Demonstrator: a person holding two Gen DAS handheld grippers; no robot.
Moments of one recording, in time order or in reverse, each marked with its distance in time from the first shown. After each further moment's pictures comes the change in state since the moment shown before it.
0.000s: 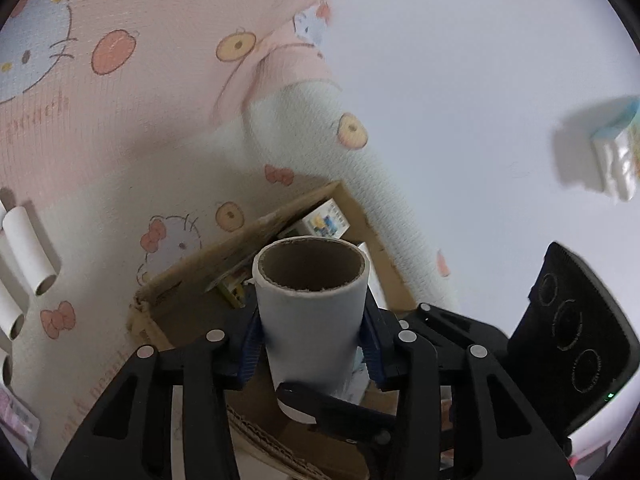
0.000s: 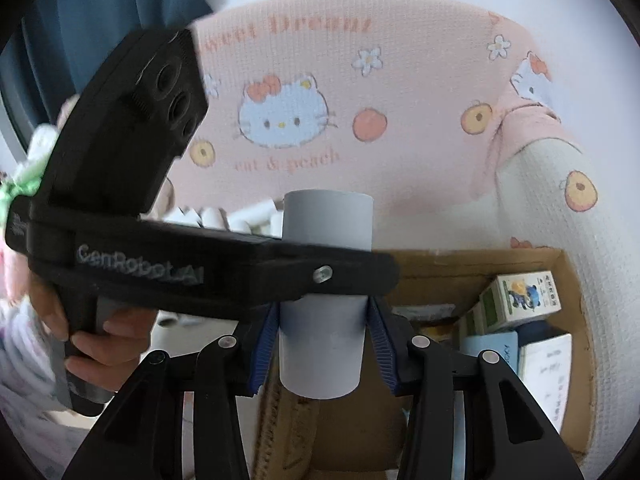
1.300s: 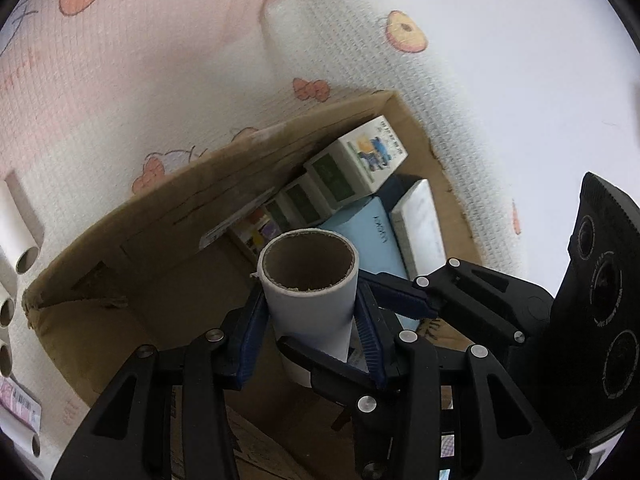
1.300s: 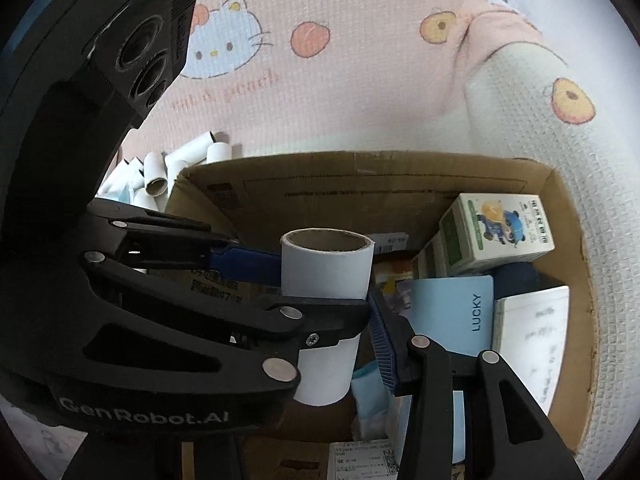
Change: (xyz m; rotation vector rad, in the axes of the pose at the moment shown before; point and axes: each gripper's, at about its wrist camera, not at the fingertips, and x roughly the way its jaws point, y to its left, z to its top) left arm 0.090 0.005 0.000 -0.031 0.273 0.168; right arm 0.049 -0.064 -0.020 0.075 0.234 -0.035
